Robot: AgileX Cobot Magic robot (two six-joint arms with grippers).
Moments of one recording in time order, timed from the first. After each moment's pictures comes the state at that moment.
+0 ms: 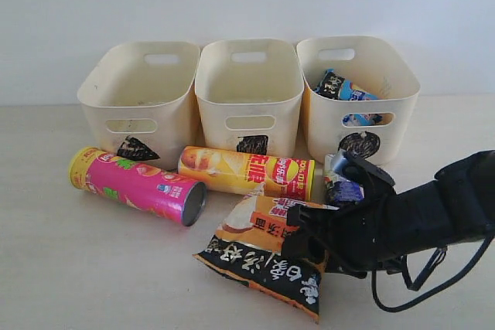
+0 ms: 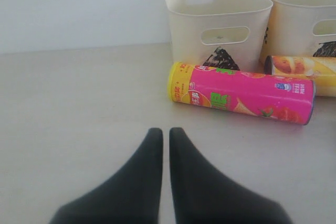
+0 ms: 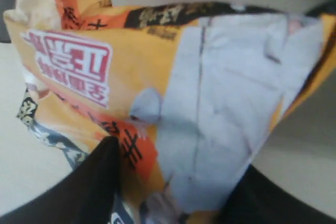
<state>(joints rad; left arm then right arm) -0.08 0.00 0.00 0.05 0.31 -0.03 0.38 1.85 -0.72 1.72 0.49 -1.20</state>
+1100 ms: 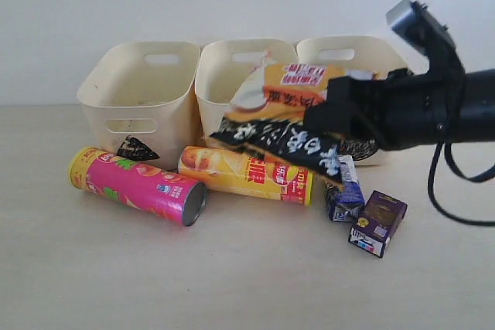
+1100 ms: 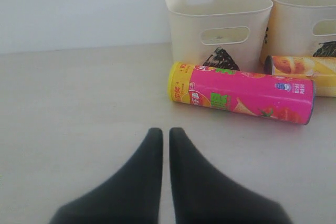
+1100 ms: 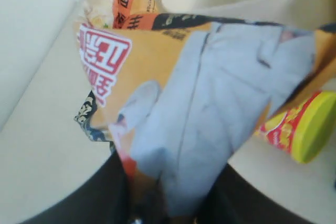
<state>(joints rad) -0.08 0.00 0.00 0.05 0.31 -0.03 0.24 1.44 -0.81 1.58 0.60 -1.19</state>
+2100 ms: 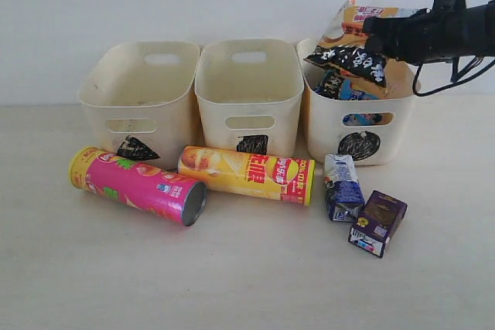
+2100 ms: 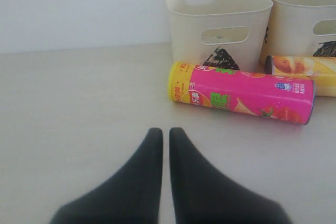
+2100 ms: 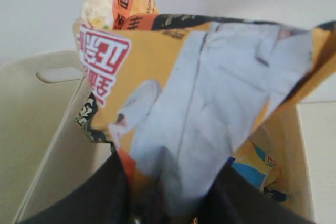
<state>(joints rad) -0.08 0.00 0.00 0.05 0.31 -0.03 0.01 2.07 -1.56 1.45 0.39 -1.18</state>
